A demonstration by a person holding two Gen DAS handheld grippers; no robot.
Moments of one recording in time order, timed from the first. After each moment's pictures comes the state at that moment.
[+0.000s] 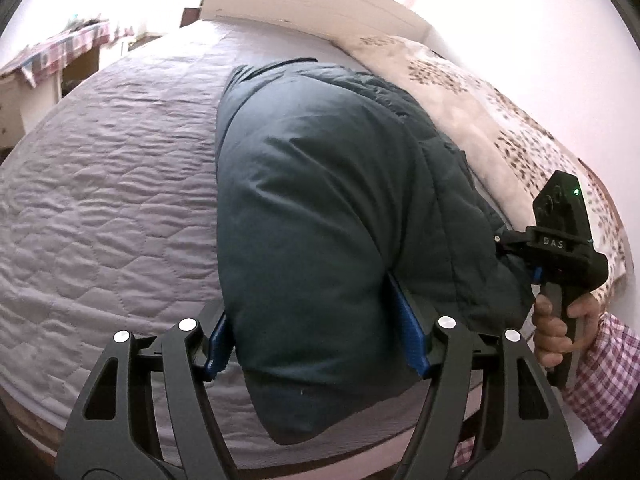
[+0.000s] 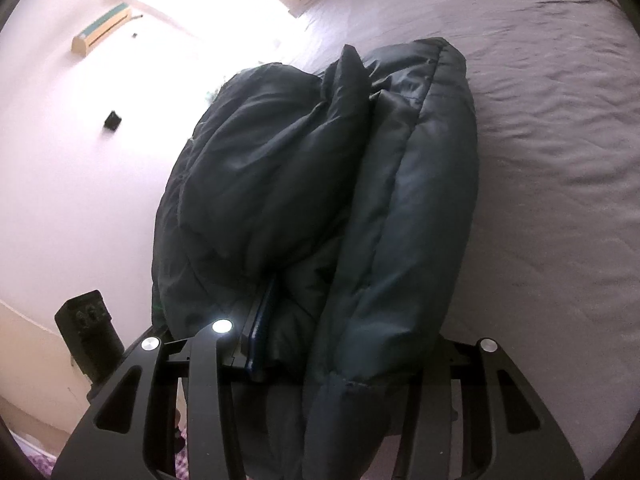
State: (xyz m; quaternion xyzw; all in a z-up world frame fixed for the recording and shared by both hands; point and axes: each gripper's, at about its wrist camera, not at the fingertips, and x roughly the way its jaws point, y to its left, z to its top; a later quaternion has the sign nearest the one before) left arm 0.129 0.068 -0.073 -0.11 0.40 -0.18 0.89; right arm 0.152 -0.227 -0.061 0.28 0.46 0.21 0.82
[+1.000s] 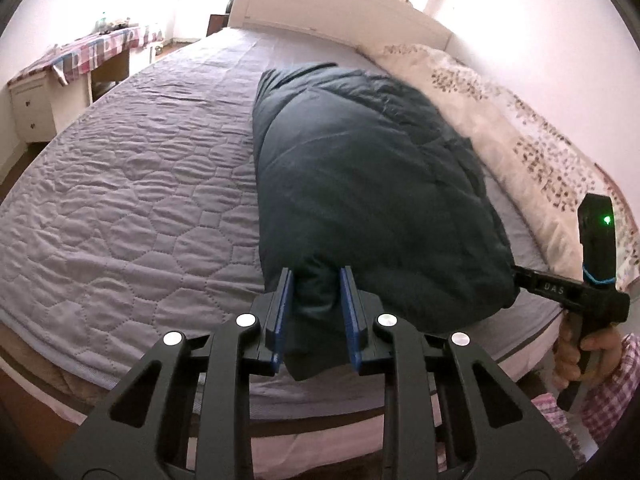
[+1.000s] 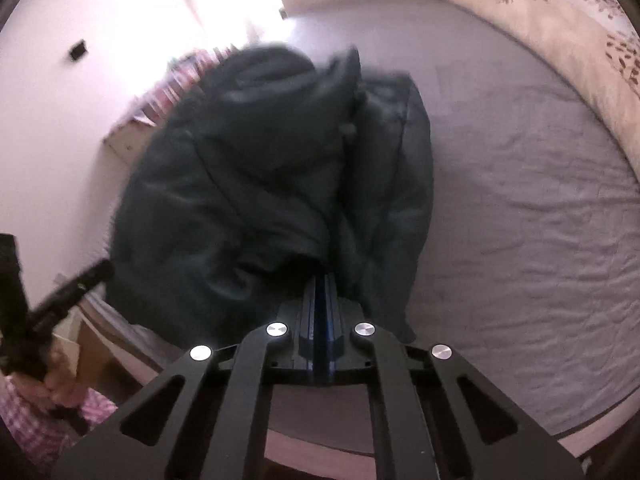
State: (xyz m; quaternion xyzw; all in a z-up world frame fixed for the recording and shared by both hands) left arm 0.089 0.086 -0.069 -0.09 0.39 -0.13 0.91; right arm 0.080 -0.177 -0.046 0.10 0.47 0.09 0.88
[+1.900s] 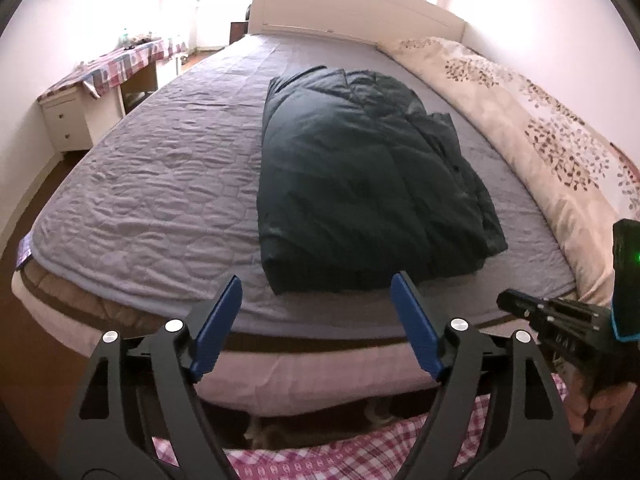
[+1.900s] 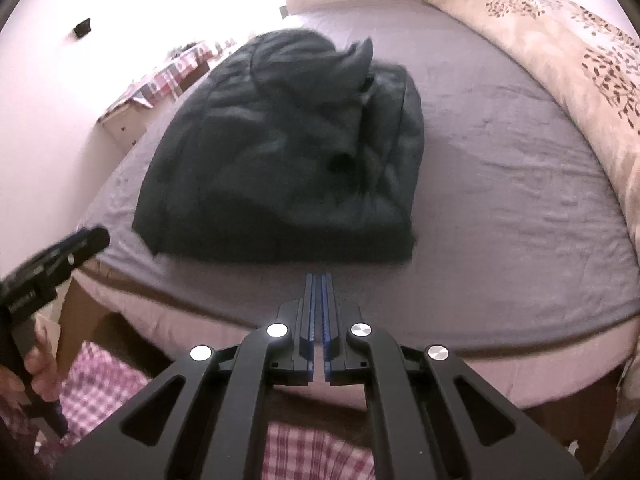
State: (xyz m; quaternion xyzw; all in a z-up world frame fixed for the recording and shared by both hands) left arm 0.007 0.054 -0.038 -0.05 0.40 -0.07 0.91; right arm -0.019 -0.148 -0.029 0.06 0.46 0.07 0.88
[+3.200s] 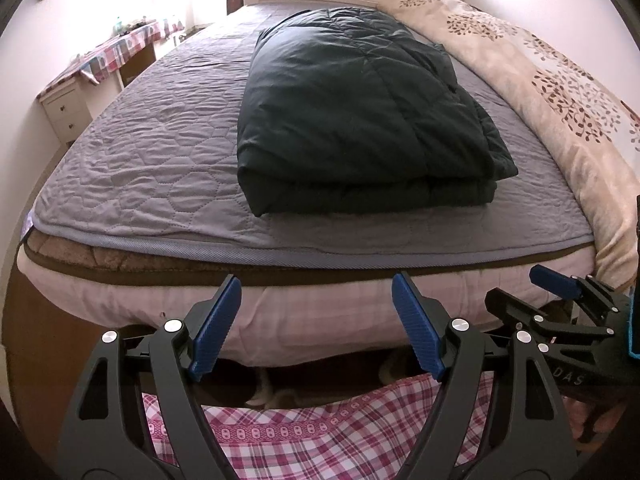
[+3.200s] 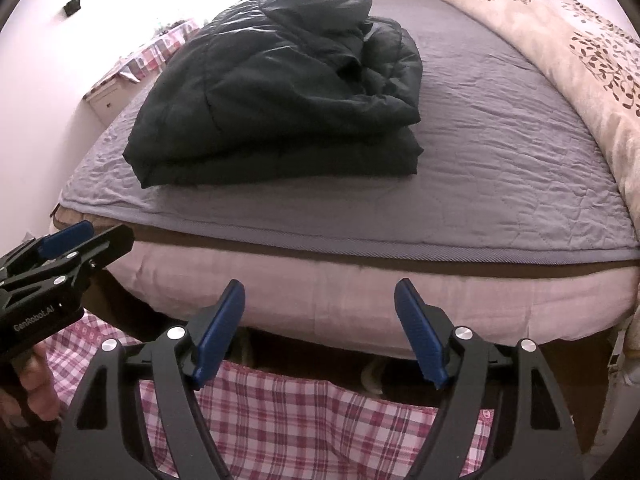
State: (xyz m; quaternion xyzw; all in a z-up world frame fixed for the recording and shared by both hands) left arm -0.018 0.021 -0.070 -0.01 0.45 -0.05 0.89; right arm -0.053 -0.129 -0.058 0.03 0.48 0.04 0.88
